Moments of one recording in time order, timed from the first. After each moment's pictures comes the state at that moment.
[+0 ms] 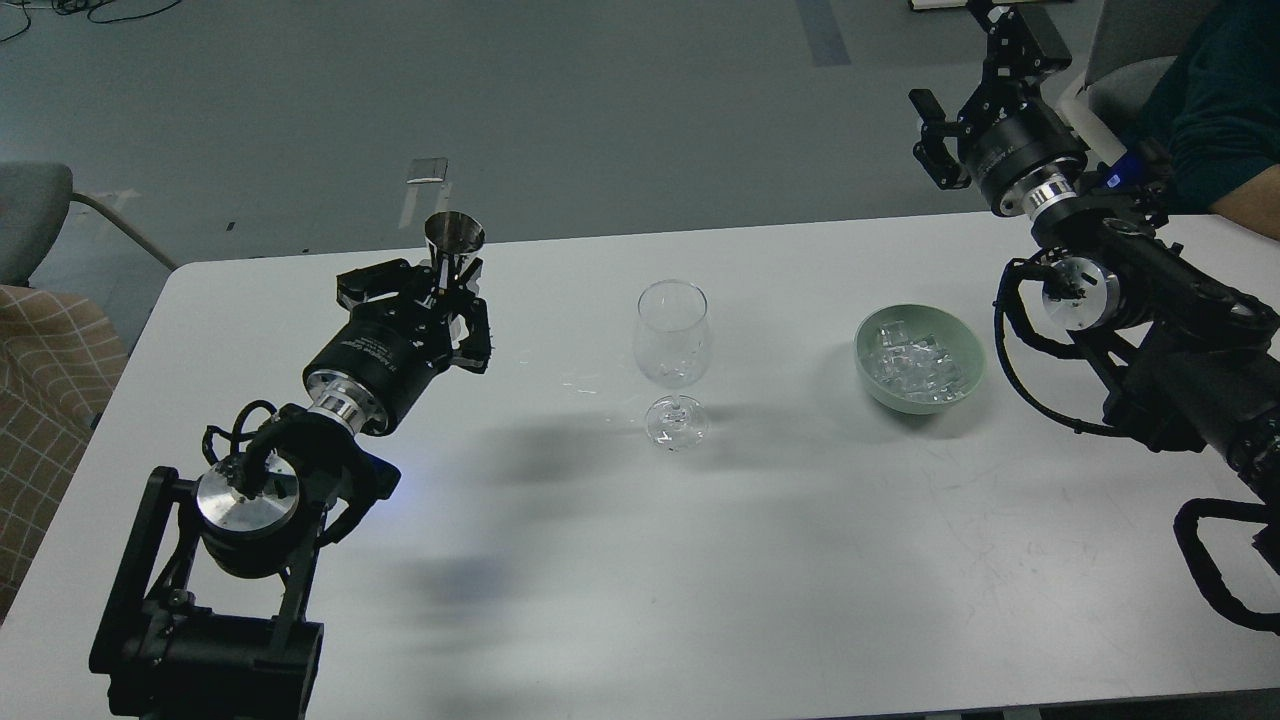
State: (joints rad) left arm -0.12 -0.04 -1.51 -1.65 0.19 0.25 0.34; right arm 0.93 -0.23 0.71 0.50 -0.32 0.26 0.44
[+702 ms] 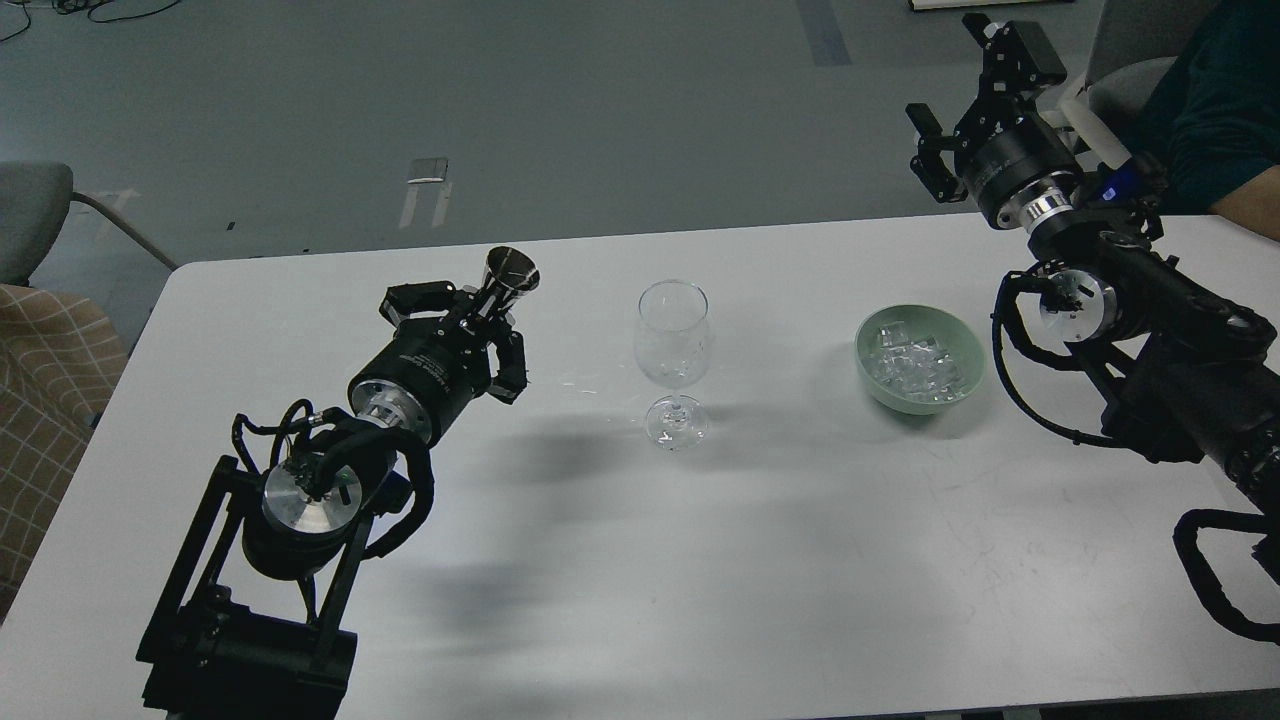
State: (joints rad) left arm -0.16 -0.04 -1.40 -1.67 0.37 0.37 0.33; right arm 0.91 -0.23 0.71 0.51 -0.32 0.26 0.44
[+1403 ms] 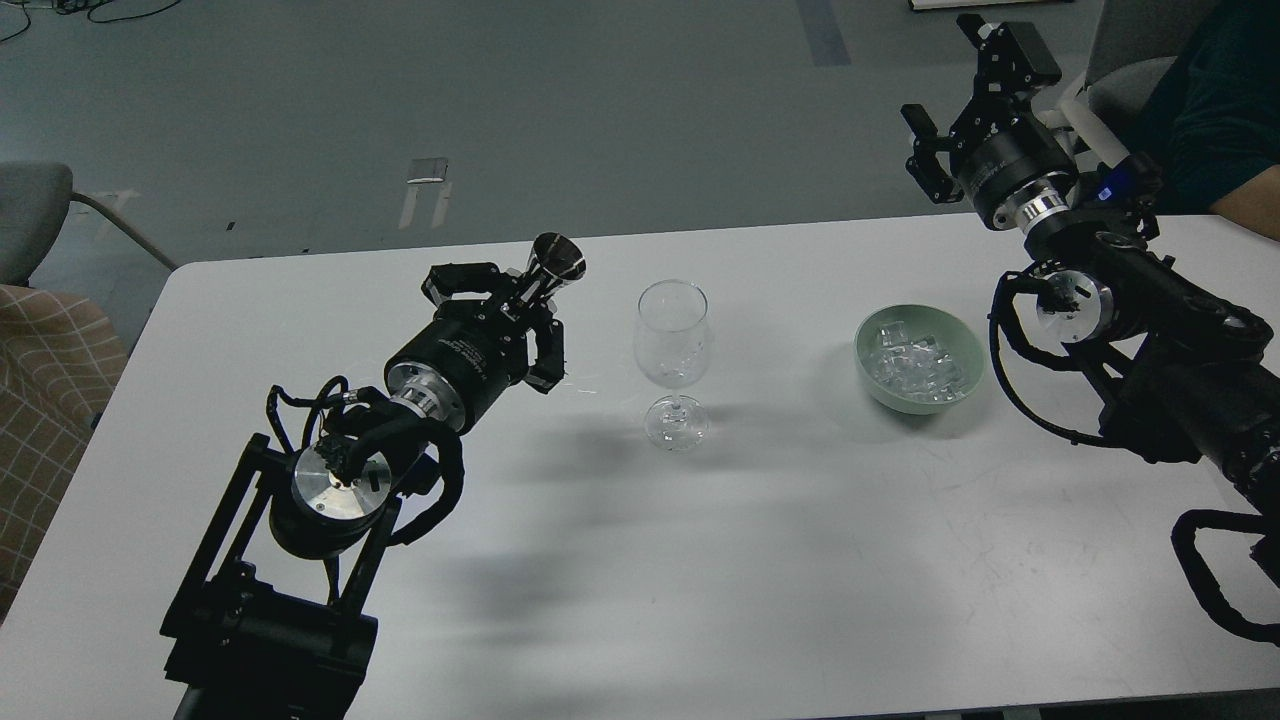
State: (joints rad) left arm -0.22 -0.04 -1.32 -1.66 0.37 0.36 0.35; right arm 0.91 -0.22 0.71 0.51 -0.33 0.26 0.44
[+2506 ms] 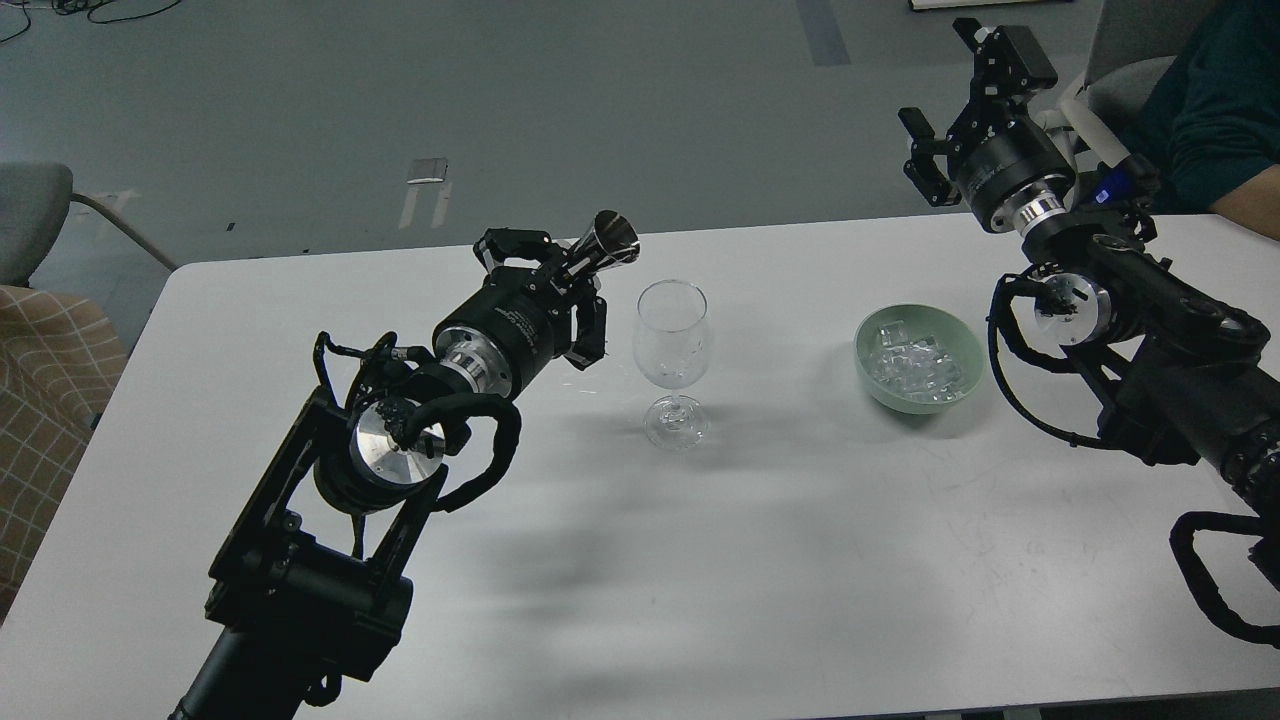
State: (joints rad) left arm -0.34 -0.04 -1.20 -1.59 0.44 0.38 0.34; right arm 0.91 -0.22 0.71 0.51 -0.33 0.26 0.44
